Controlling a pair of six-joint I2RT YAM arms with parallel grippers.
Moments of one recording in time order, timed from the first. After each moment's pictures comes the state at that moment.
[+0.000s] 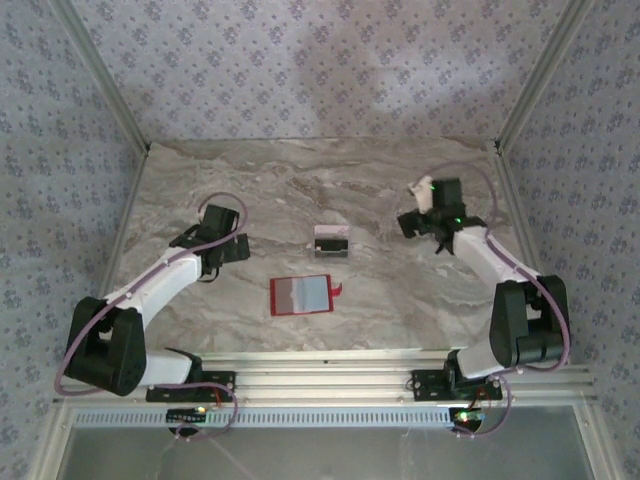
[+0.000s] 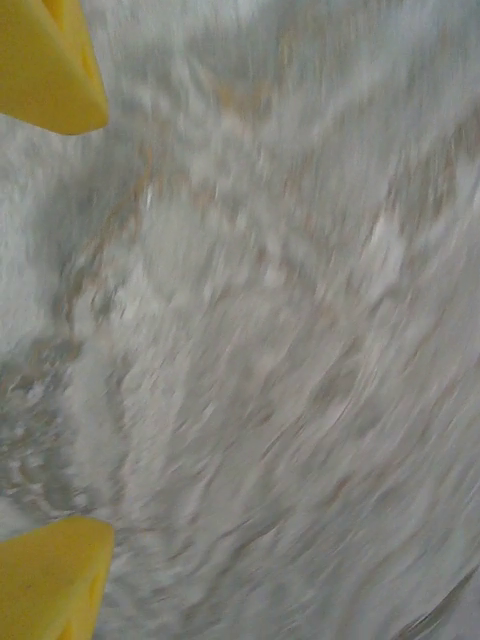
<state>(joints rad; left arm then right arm) -0.33 1.33 0.80 -0.47 -0.38 -0.40 0.11 1.44 0.86 -0.17 0.07 -0.30</state>
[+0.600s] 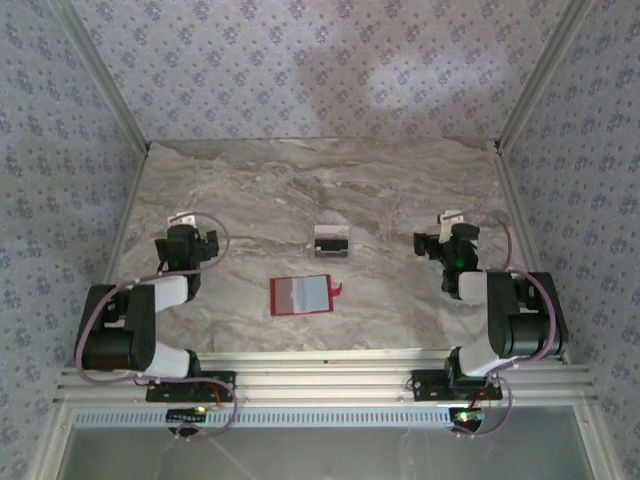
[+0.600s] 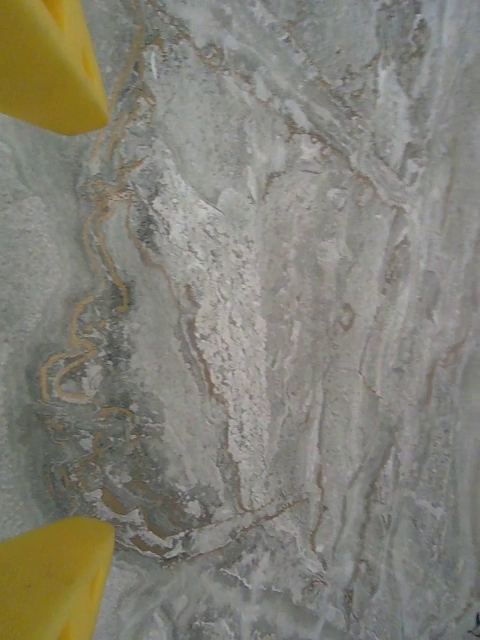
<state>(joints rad) -0.02 1.44 0.43 0.50 -0.28 -0.05 -0.02 1.50 0.41 0.59 0.01 -0.07</state>
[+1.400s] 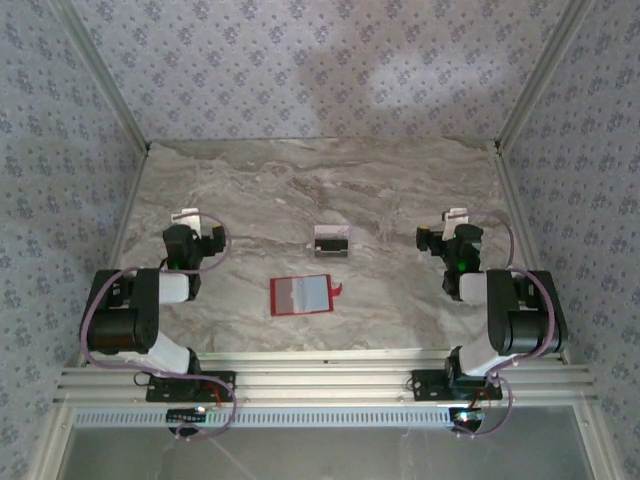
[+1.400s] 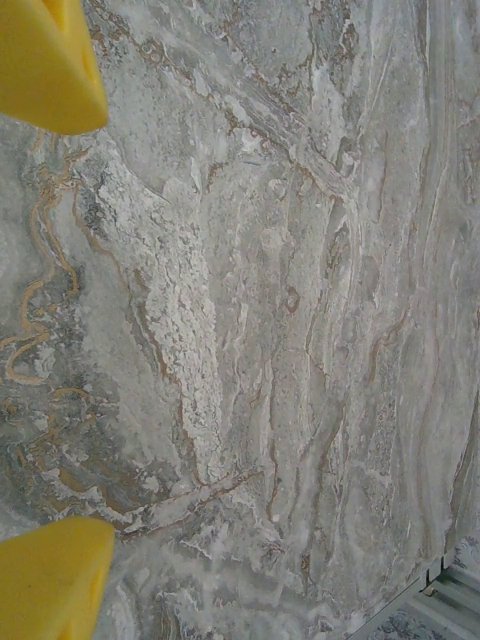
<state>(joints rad) 0.00 1.53 0.41 0.71 -0.11 -0.03 -0.03 1.51 0.40 0.69 0.01 -0.04</state>
